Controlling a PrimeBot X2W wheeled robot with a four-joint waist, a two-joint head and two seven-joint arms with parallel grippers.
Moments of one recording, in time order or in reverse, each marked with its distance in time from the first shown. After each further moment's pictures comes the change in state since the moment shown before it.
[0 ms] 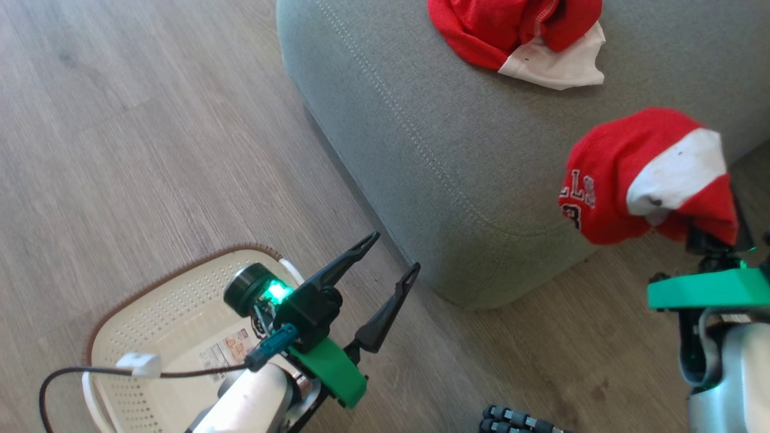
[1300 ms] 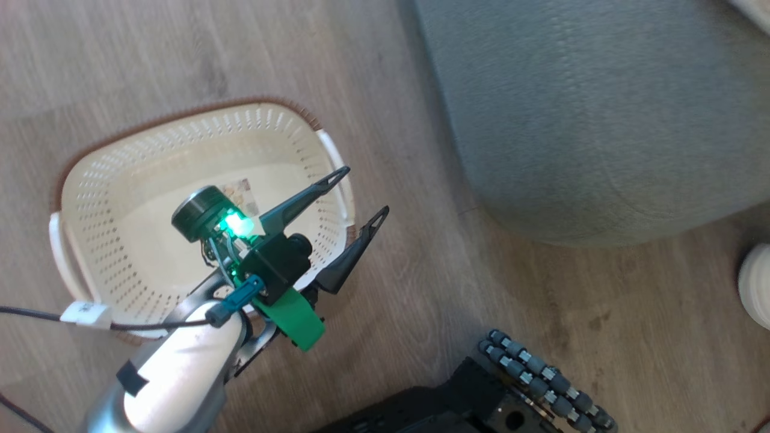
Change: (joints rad) left arm -0.201 0.182 -0.064 -0.050 0.017 0.000 0.000; right arm -0.922 -0.347 -0.293 0.479 0.011 0.000 0.000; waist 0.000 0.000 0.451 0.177
